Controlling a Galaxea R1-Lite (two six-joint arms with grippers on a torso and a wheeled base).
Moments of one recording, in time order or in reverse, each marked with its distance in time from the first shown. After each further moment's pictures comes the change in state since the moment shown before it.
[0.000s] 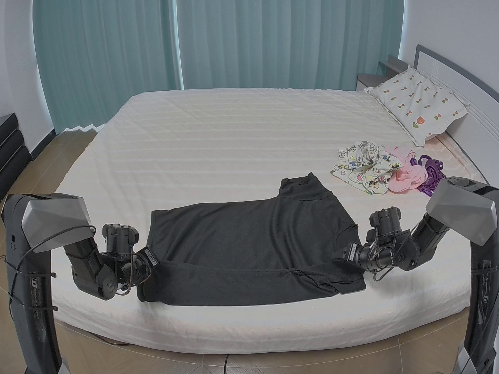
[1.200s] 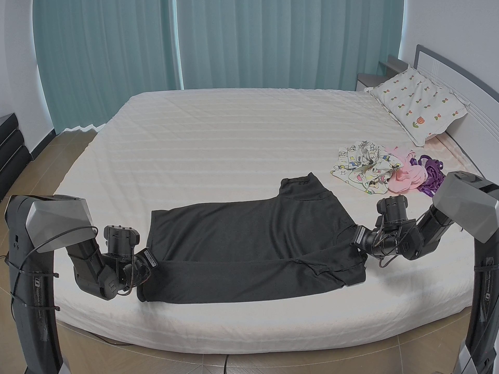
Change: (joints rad) left arm 0.011 0.026 -0.016 0.008 0.037 0.001; right arm -0.046 -0.011 -0.073 -0.002 -0.091 0.058
